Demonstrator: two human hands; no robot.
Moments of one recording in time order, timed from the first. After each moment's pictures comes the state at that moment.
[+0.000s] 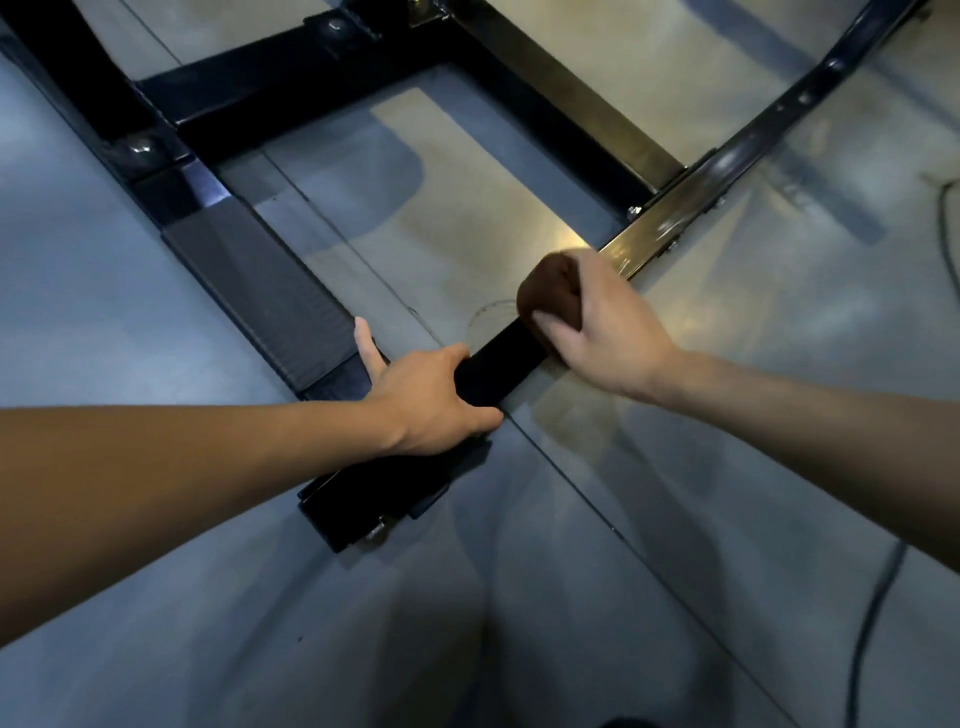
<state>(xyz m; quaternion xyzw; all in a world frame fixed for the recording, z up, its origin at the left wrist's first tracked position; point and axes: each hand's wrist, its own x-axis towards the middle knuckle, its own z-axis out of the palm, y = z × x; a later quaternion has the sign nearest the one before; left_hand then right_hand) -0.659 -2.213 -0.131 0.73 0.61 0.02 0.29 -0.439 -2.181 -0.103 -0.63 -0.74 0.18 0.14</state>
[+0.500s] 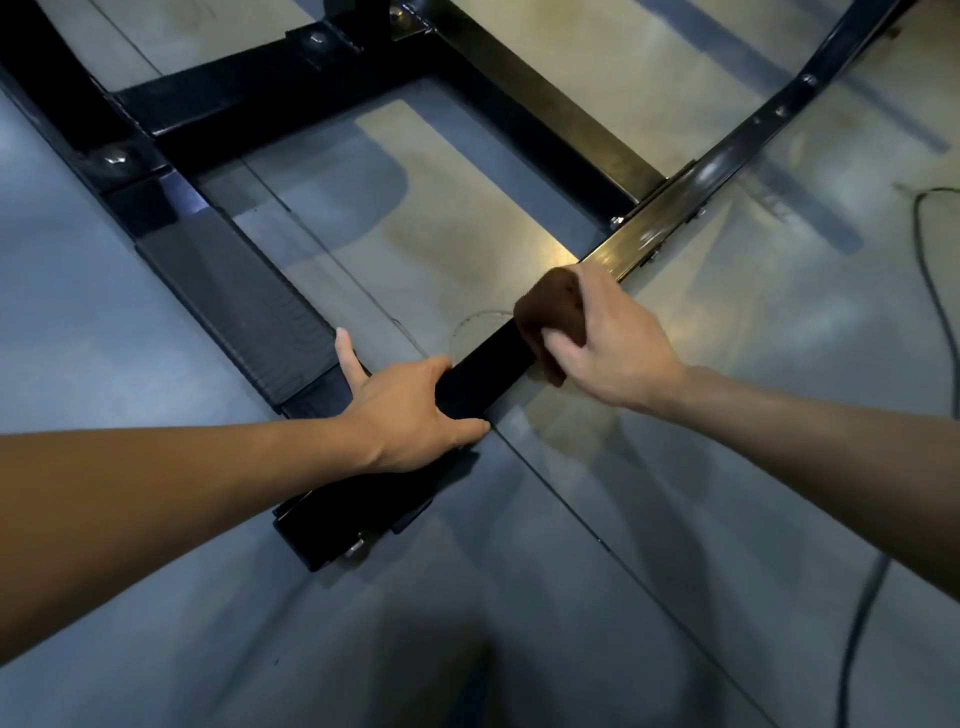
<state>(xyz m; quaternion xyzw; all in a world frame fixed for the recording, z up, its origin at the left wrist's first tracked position) -0.660 -2.212 -0.139 0.74 0.61 0.01 0.28 -0.422 -2.186 -0.105 -0.65 -0.74 0.14 0.11</state>
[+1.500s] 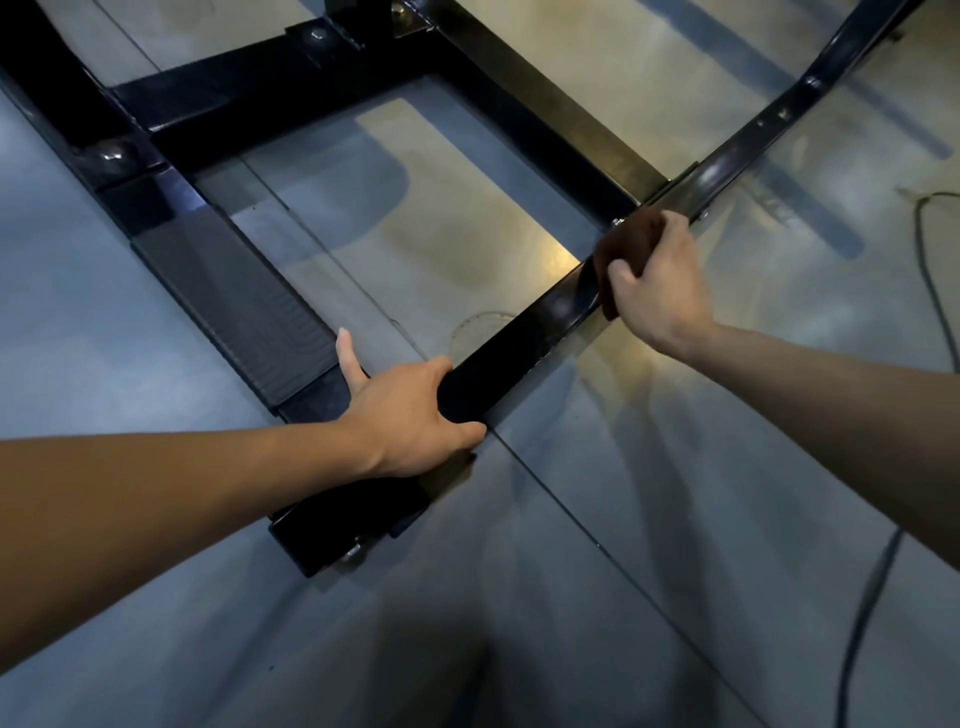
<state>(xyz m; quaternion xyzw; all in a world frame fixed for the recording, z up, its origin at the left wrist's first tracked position) -0.658 -2.213 -0.143 0.75 0.60 0.03 0.28 -0.384 -2.140 -0.104 -0.77 -0.58 0.13 0.22</state>
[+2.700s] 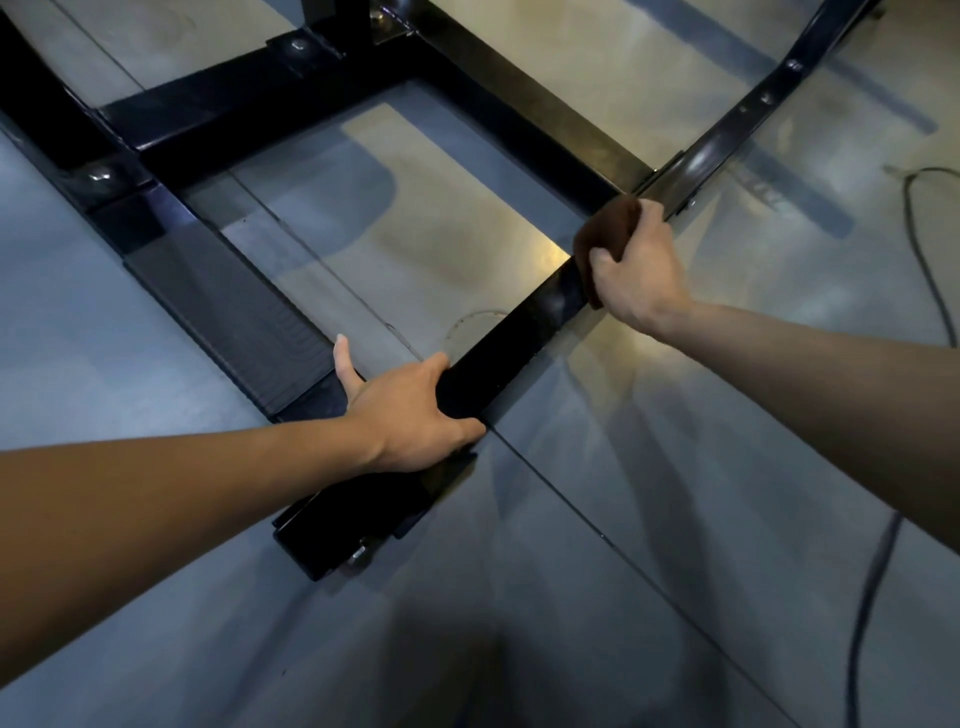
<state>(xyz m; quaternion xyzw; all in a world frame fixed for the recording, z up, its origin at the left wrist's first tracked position) -0.656 -2.209 -0.137 0.74 0.60 -0.01 0.29 -0.396 -2.132 -0.098 -0.79 -0.55 0.17 0.21</state>
